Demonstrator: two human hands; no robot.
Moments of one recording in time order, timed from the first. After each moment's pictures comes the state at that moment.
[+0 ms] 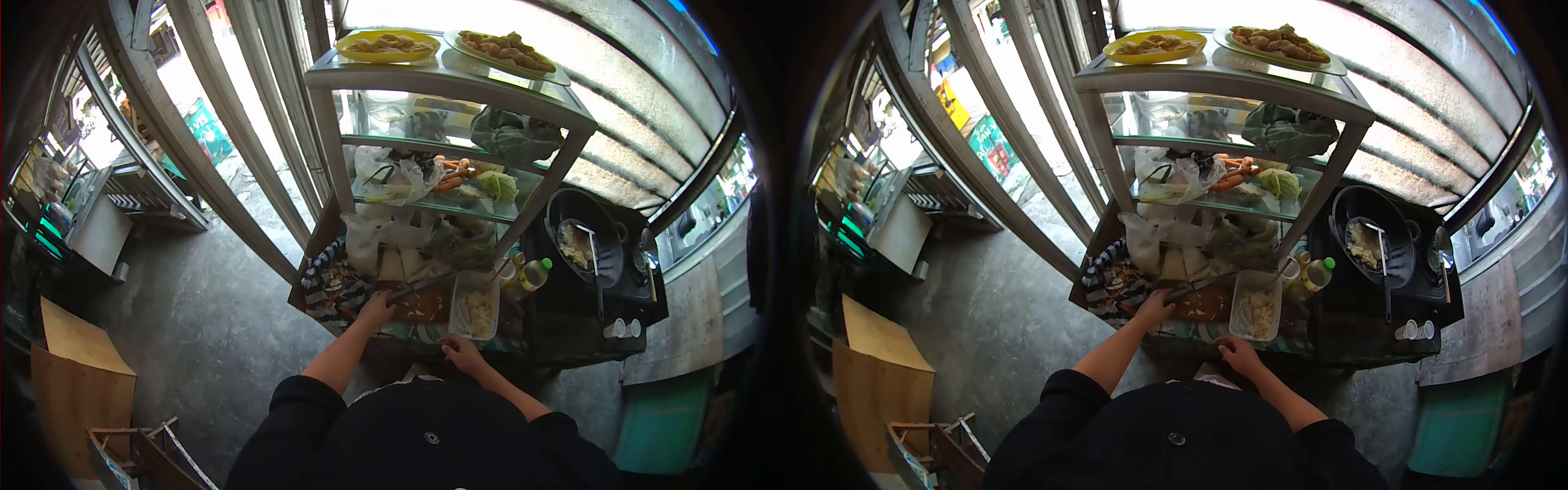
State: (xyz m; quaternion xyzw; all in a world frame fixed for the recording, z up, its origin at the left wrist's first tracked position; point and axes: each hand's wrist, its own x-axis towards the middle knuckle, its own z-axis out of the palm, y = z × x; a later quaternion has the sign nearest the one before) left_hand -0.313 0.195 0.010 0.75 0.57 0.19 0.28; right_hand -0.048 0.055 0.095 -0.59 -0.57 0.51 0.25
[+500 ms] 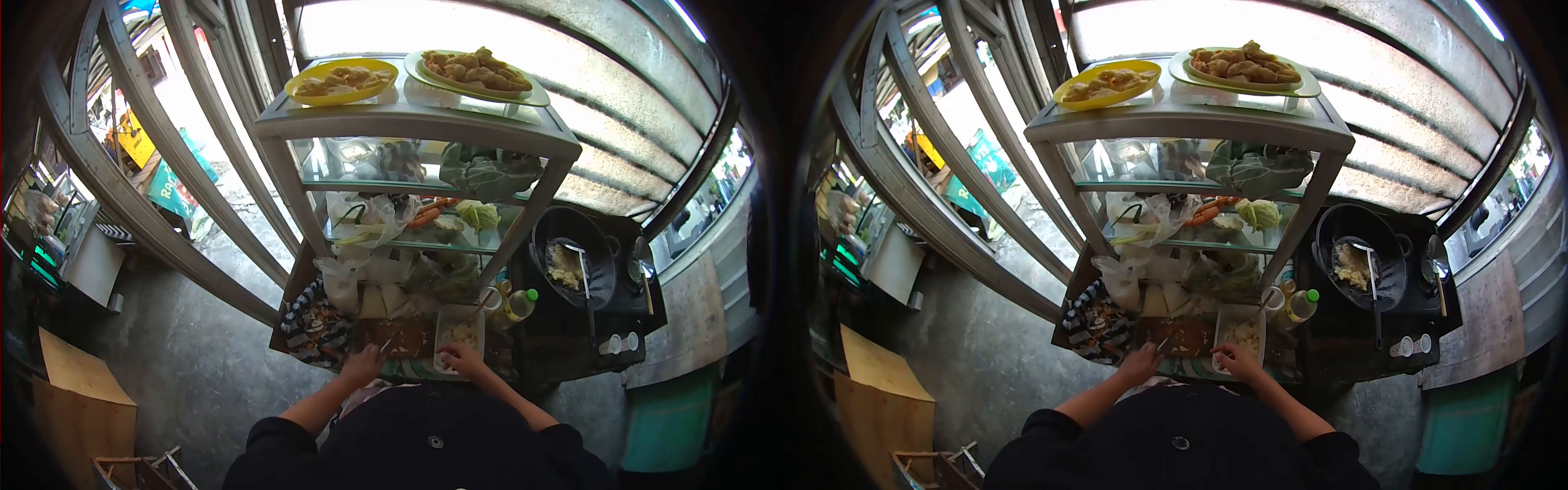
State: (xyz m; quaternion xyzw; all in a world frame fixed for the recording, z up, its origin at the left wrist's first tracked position) left_hand -0.292 0.157 0.079 0.81 0.51 0.11 0.26; right_hand 0.000 0.127 0.126 -0.58 -0.53 0.57 0.23
